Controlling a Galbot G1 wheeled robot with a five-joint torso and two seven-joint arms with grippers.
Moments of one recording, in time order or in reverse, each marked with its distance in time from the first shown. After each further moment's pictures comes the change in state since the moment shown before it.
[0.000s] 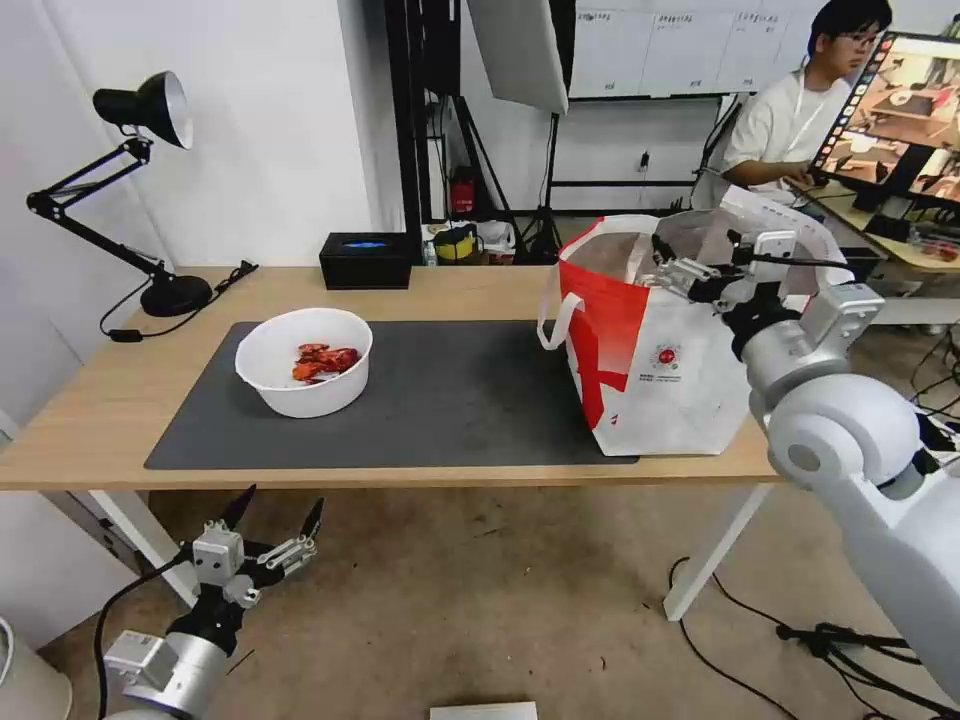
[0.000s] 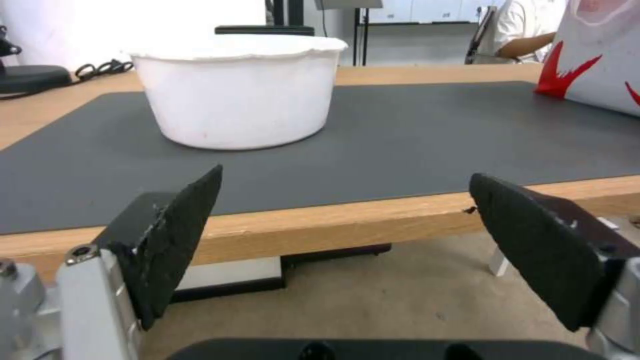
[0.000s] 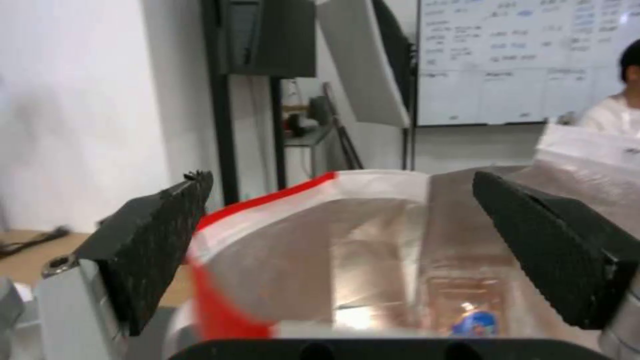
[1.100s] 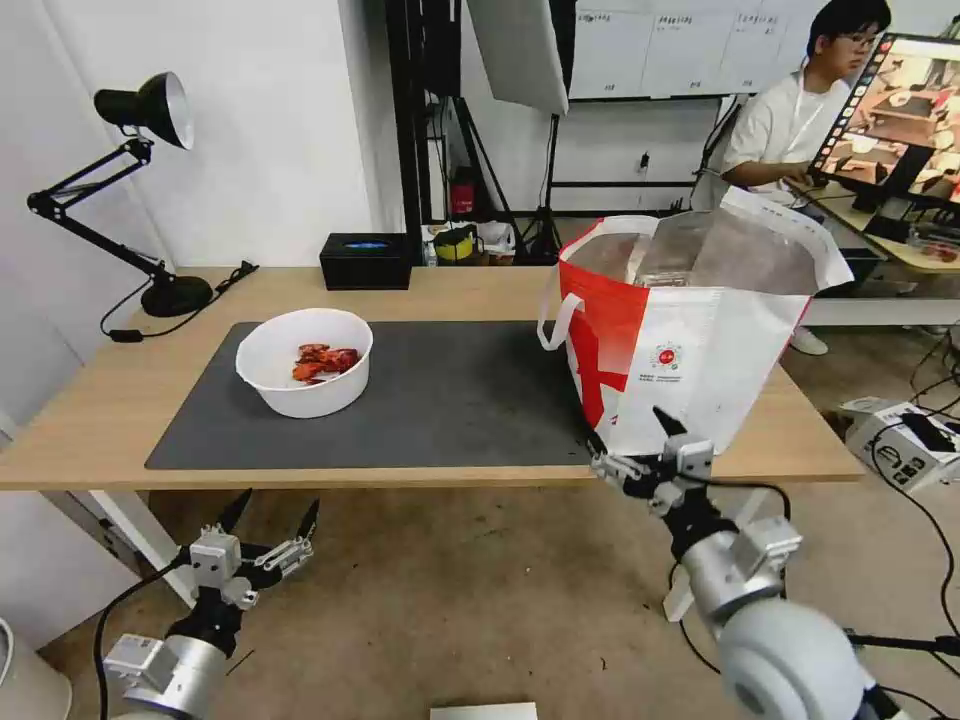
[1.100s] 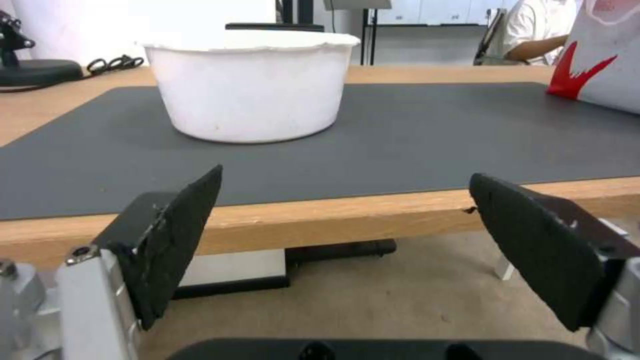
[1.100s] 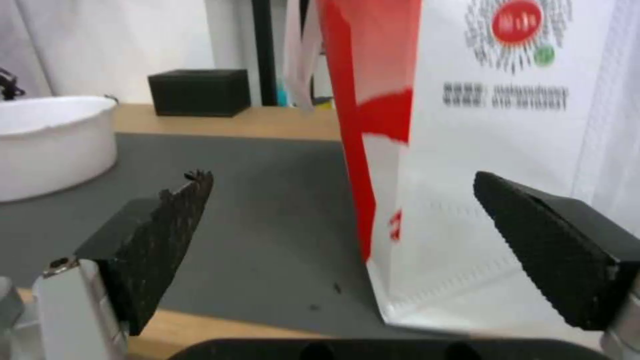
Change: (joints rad) left arm -0.005 -0.026 -0.007 0.019 0.003 -0.008 0.009; right arm -0.638 0.196 0.012 0.076 -0.438 0.212 -0.130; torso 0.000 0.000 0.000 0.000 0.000
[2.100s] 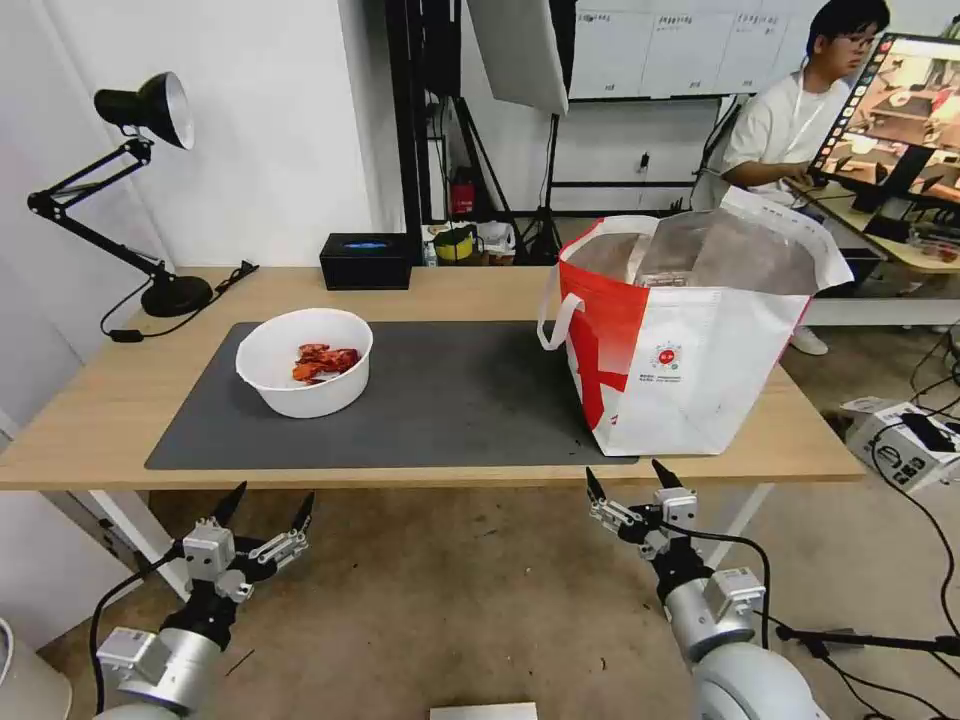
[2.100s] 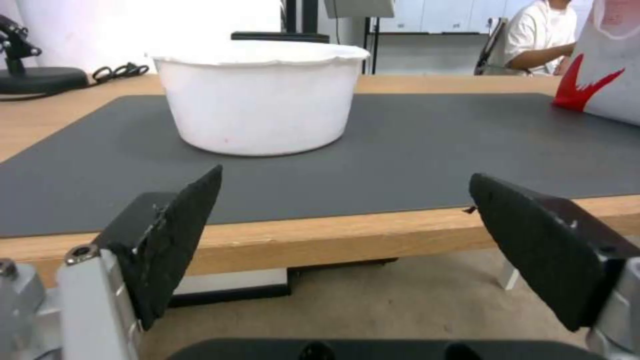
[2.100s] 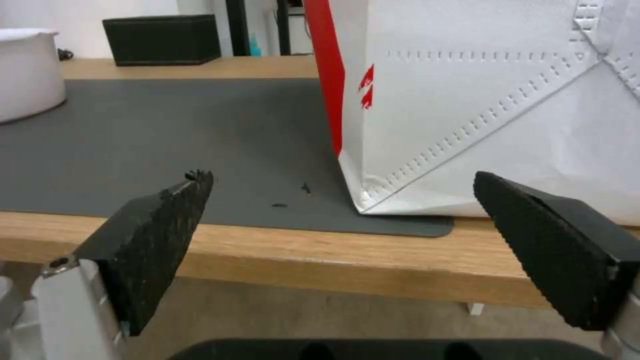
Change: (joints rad) left arm -0.025 0.016 -0.010 0.011 -0.030 0.000 0.003; right arm -0.035 0.060 -0.030 -0.143 -0.060 0.089 -0.008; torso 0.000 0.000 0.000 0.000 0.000
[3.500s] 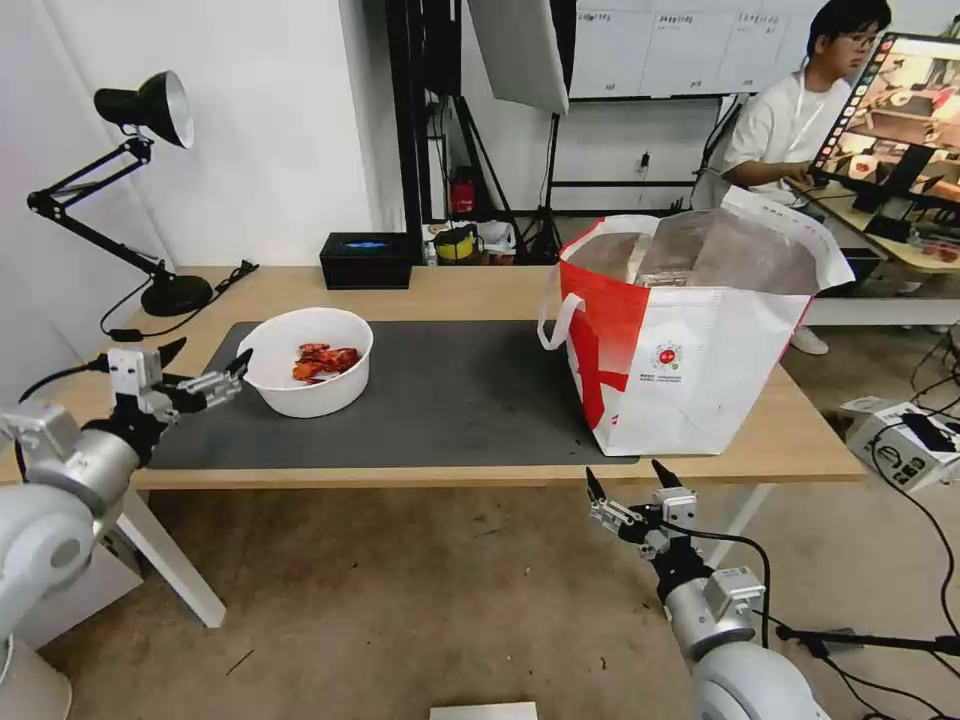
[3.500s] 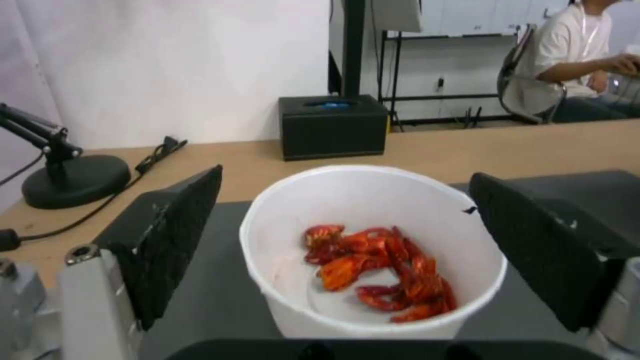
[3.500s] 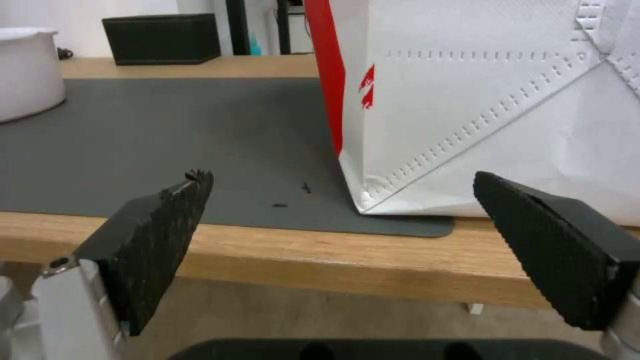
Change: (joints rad) left arm -0.432 0.620 0.014 0.115 -0.598 0.281 -0.210; right arm 0.001 -0.001 0.000 0.002 0.003 -0.003 0.001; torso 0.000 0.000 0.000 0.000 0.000
